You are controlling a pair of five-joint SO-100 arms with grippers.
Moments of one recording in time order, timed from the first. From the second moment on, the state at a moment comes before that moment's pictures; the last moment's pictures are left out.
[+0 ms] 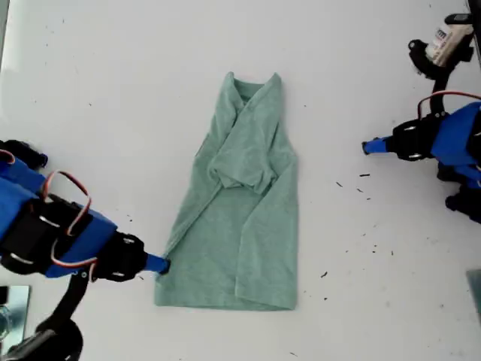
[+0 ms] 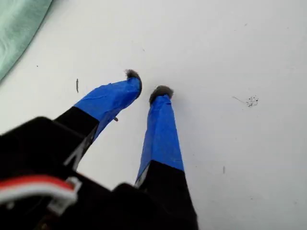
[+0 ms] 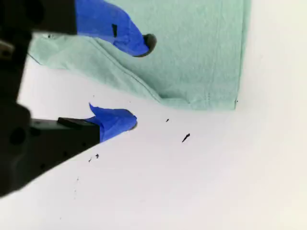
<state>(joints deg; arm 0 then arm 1) 22.9 97.3 102.3 70.0 -20.4 29.4 200.0 175.3 78.0 -41.6</state>
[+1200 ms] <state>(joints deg) 9.8 75.8 61.1 74.2 -1.6 29.6 200.0 175.3 78.0 -41.6</state>
